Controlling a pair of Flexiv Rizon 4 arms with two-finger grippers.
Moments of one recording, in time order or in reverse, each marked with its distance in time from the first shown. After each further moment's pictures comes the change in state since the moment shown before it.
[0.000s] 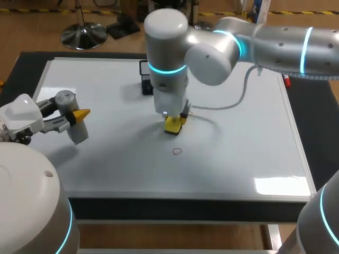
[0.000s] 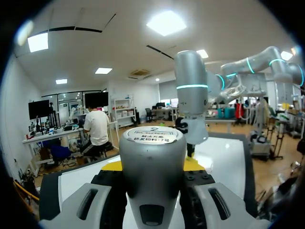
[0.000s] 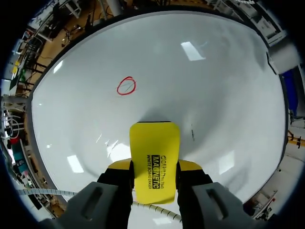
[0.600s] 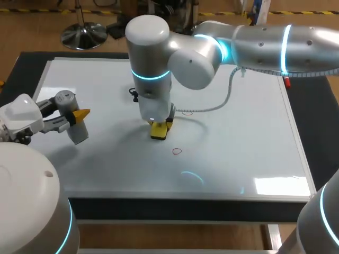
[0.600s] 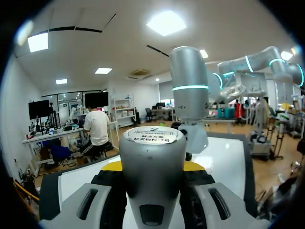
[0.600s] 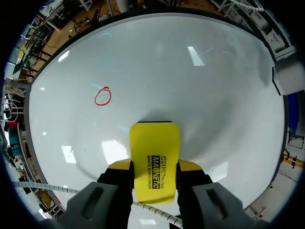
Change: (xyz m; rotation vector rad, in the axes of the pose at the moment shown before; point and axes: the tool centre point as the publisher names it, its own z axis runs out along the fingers) left arm 0.000 0.000 0.000 0.000 0.000 0.000; right arm -0.040 0.034 0.013 -0.009 0.003 -0.151
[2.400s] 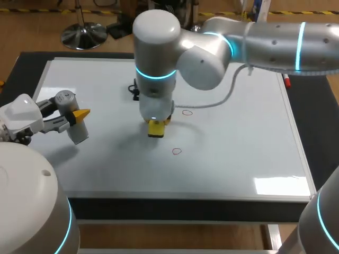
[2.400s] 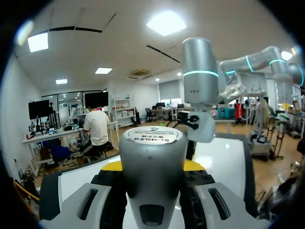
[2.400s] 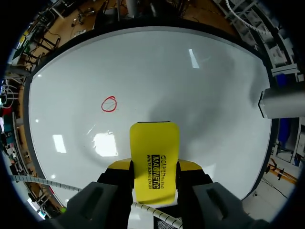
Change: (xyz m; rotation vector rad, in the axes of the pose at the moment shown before) left arm 0.000 0.000 0.000 0.001 -0.001 0.000; right arm -0.018 0.018 -0.036 0.038 -0.085 -0.116
